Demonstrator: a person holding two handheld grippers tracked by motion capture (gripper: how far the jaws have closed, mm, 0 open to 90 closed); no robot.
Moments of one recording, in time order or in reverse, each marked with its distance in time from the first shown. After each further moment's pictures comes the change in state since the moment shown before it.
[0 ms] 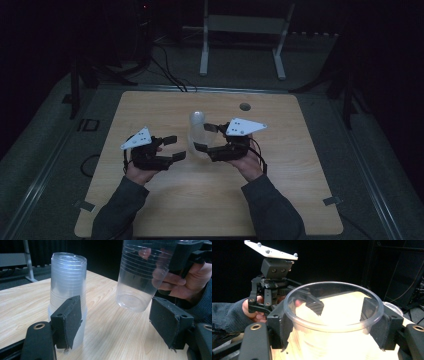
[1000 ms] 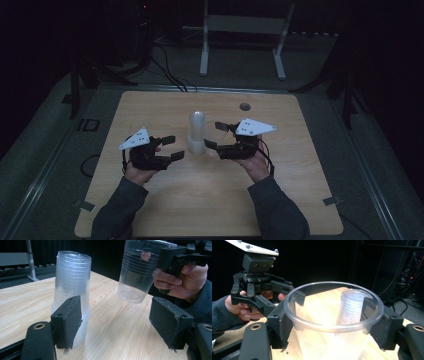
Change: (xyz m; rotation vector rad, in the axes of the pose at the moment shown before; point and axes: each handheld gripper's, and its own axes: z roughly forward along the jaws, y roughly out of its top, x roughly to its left) left arm 0.003 -0.003 -0.002 -0.007 0.012 -0.015; right arm -0.012 -0.012 -0.018 0.004 -0.099 0.026
